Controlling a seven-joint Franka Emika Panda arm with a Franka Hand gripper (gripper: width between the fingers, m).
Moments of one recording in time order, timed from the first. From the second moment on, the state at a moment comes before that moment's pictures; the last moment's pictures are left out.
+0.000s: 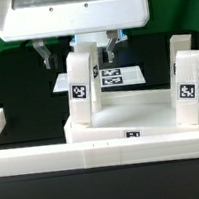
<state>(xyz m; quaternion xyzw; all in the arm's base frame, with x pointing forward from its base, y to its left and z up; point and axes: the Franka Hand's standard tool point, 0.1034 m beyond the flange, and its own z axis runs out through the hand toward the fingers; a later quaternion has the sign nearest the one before) 0.597 -0.064 0.124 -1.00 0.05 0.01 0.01</state>
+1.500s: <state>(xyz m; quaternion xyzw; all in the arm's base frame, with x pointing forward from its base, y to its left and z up) 0.598 -0.070 0.121 -0.96 0.28 0.01 0.01</state>
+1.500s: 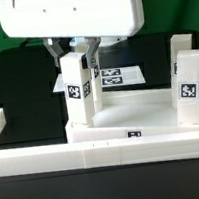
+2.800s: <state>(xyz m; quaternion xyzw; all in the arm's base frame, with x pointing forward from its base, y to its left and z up) 0.606 -0.068 0.120 -0.83 0.56 -0.01 0.04</state>
